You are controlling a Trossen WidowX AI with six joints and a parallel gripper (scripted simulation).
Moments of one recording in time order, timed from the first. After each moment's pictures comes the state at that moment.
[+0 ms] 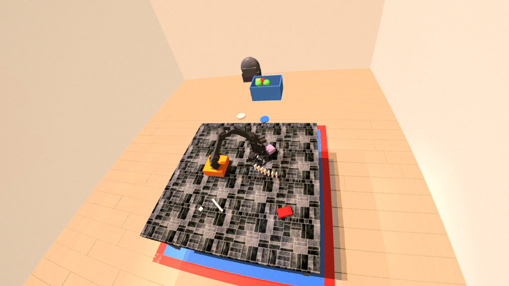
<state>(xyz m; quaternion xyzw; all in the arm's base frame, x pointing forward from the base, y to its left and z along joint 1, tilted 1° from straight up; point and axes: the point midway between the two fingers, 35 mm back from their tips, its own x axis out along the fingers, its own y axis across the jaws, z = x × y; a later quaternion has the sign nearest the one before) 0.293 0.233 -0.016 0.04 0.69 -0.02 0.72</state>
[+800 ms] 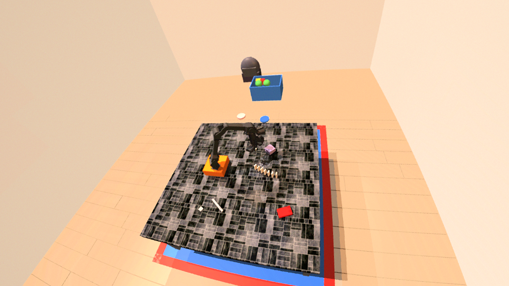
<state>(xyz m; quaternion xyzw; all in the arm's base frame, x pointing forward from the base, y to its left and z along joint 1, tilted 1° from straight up) 0.294 0.228 0.090 0.04 0.70 -0.03 0.72</state>
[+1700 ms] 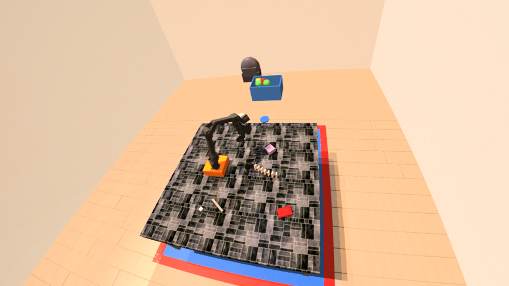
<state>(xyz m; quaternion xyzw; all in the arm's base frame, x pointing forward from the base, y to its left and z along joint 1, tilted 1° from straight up) 0.170 0.280 0.131 -0.07 0.67 0.11 0.73</state>
